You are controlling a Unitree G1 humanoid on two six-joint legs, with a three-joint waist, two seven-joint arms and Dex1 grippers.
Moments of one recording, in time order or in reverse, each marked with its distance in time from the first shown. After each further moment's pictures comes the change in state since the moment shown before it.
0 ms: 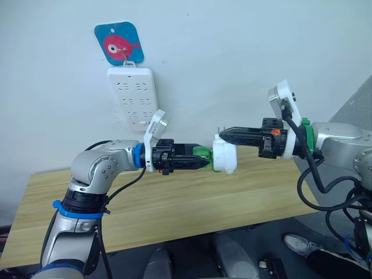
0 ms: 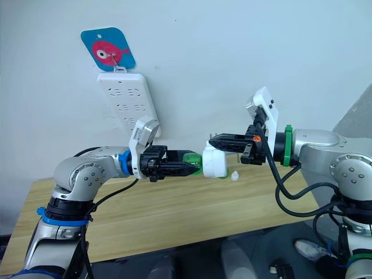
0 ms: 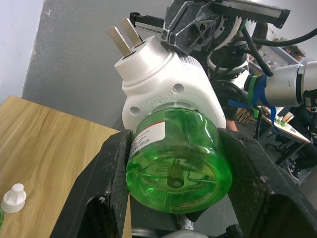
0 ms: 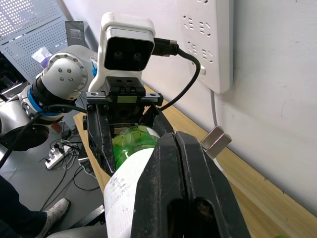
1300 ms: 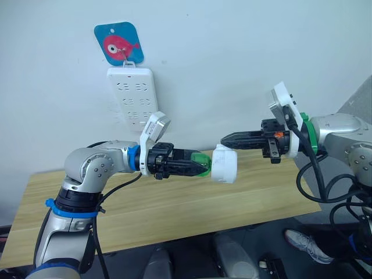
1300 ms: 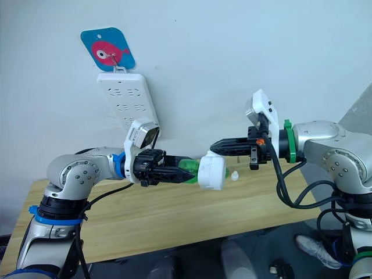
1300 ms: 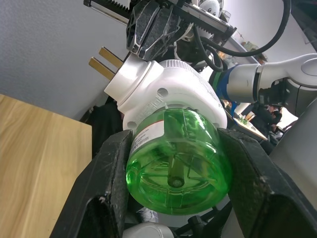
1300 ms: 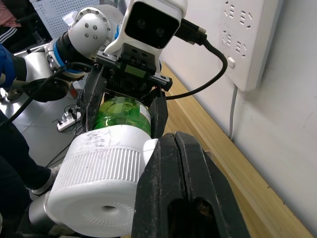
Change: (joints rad) left arm -0.012 0.043 0.005 -0.022 -0.103 0.137 -0.046; right arm -0.025 -0.053 0.103 0.055 -0.307 -0.144 0.440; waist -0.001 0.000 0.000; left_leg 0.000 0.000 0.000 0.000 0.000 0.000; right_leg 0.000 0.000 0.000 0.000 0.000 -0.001
